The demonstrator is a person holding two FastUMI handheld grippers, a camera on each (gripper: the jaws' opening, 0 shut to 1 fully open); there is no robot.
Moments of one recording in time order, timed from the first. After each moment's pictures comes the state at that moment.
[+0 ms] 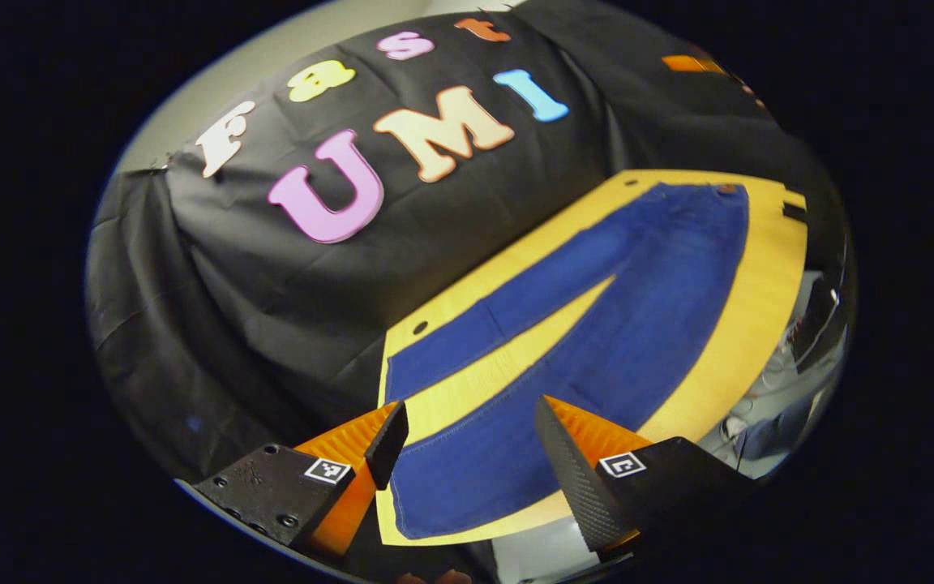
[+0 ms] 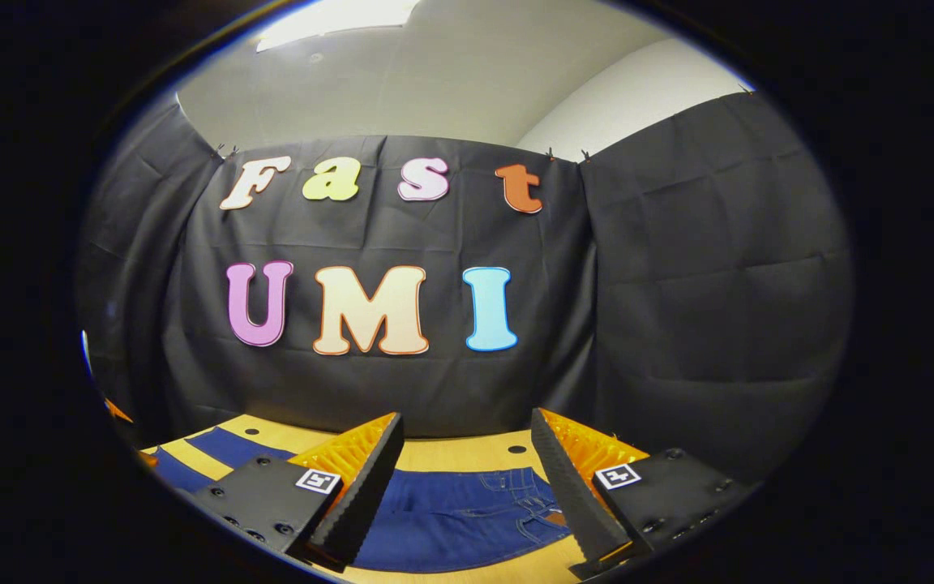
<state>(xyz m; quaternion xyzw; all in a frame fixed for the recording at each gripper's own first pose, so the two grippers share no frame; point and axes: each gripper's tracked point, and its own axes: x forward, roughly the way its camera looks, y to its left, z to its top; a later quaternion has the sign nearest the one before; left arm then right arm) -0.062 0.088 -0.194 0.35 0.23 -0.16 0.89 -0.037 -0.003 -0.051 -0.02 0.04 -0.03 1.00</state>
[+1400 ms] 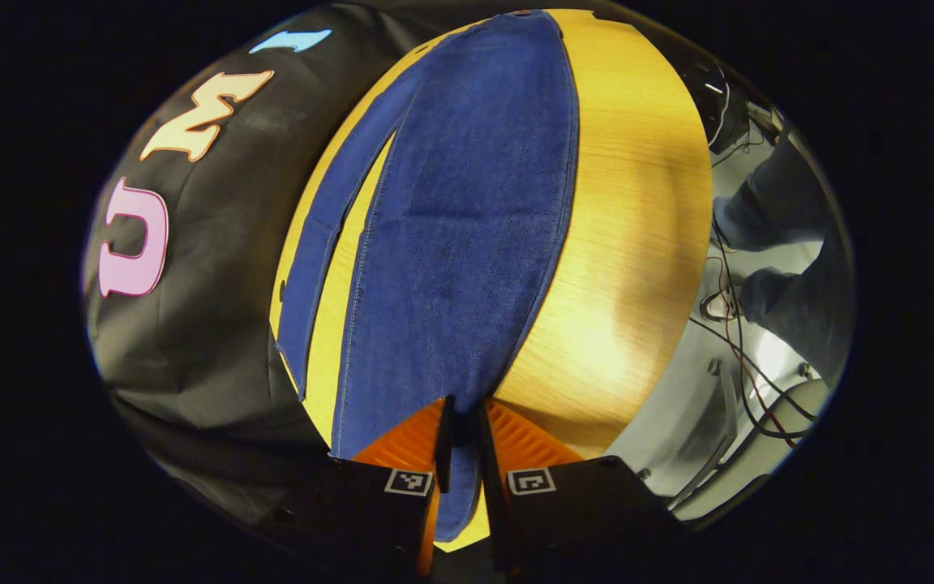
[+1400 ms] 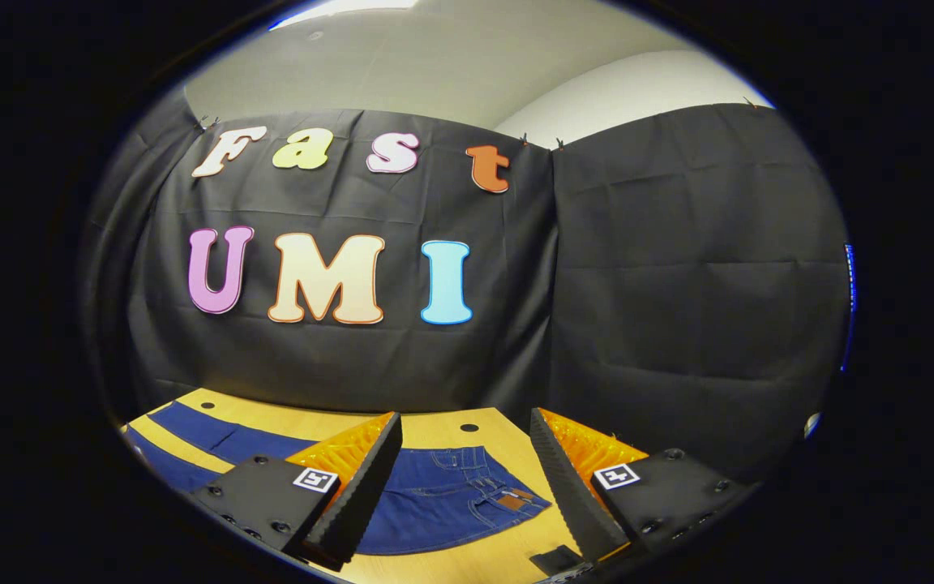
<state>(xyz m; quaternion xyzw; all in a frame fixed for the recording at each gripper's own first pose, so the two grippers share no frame) -0.077 0.125 -0.355 0.55 0.39 -0.31 0.67 -0.043 -0.043 -0.088 -0.05 0.07 -0.10 0.99</state>
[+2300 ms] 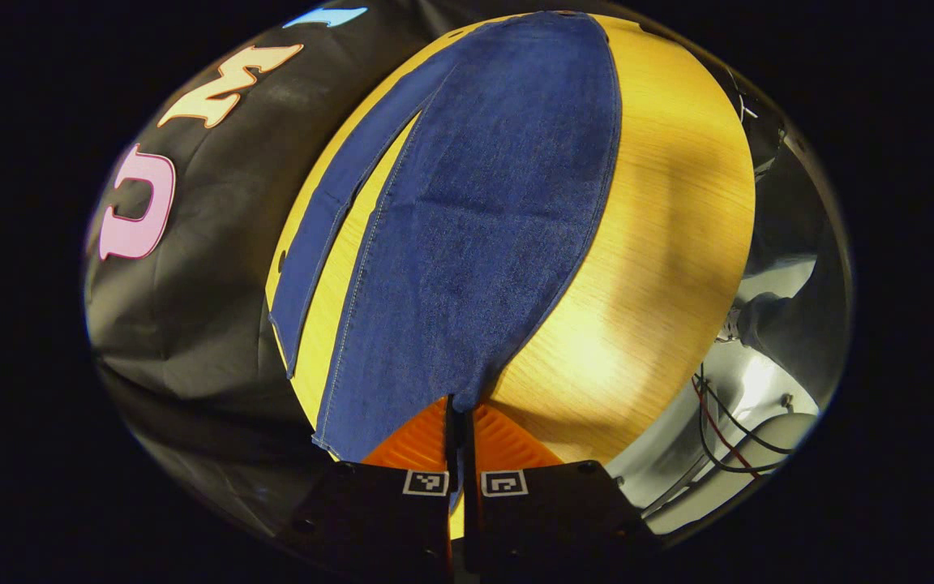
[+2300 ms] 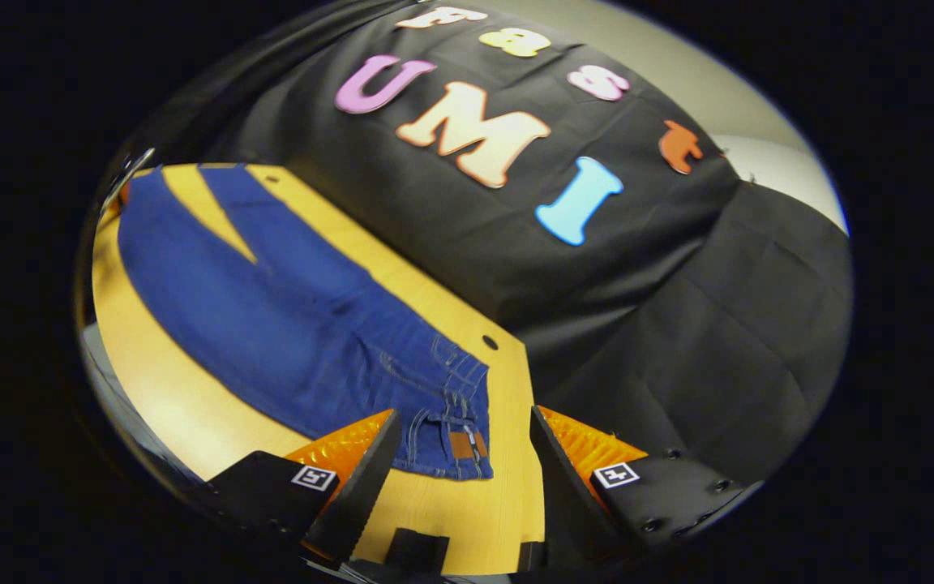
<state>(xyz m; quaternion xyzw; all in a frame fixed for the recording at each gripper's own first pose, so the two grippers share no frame) -0.068 0.124 -0.356 0.51 0.43 -0.27 0.70 -0.031 -0.089 -0.281 -0.38 0.25 0.11 0.88</state>
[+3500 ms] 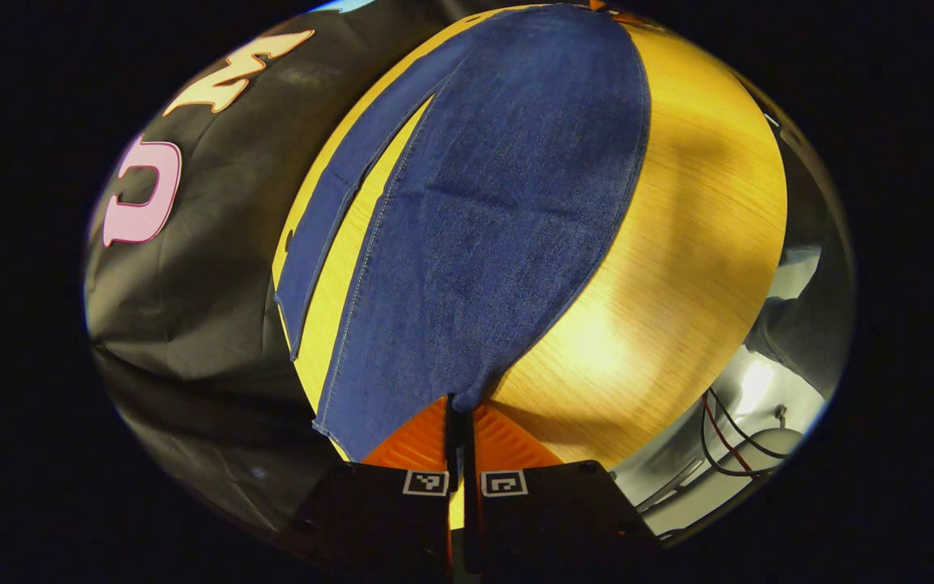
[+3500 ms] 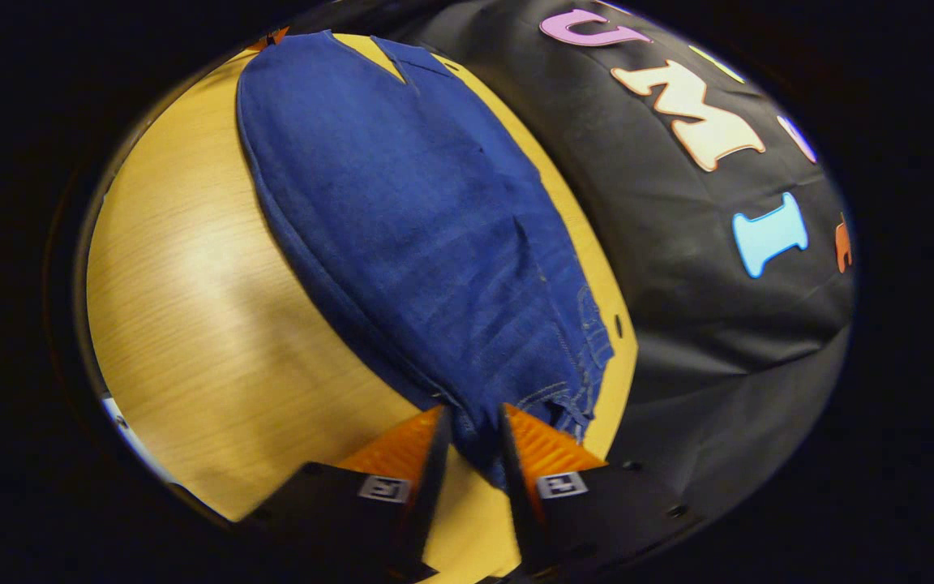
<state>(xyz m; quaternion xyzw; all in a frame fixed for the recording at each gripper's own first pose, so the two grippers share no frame) -0.065 0.125 -0.357 0.51 0.45 -0.23 0.70 -0.013 -0.078 -0.440 -0.52 0.36 0.27 0.72</state>
